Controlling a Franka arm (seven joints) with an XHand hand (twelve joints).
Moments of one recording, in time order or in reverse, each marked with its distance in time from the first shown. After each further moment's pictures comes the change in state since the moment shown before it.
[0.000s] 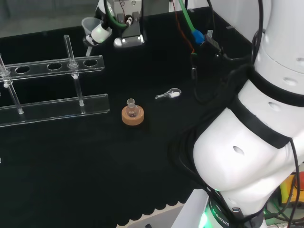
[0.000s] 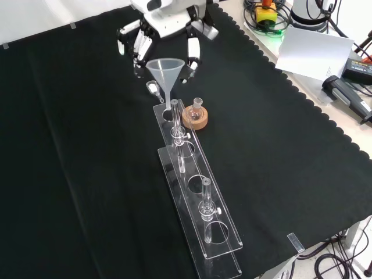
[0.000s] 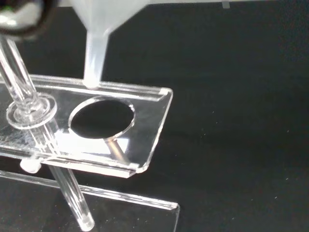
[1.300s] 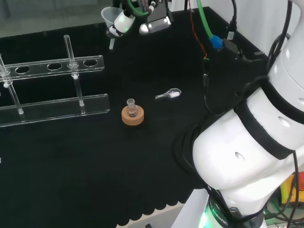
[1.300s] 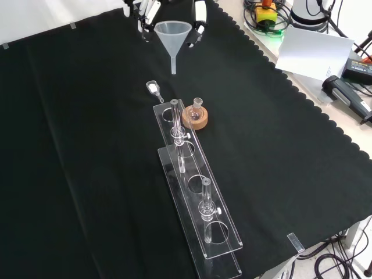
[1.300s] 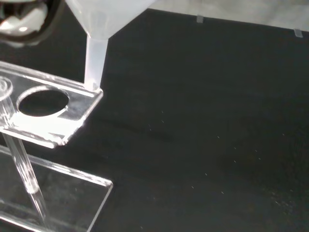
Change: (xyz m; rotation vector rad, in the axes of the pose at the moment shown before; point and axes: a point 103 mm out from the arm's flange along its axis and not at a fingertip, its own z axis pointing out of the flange) arm -0.049 -0.049 -0.051 0.020 -0.149 -0.048
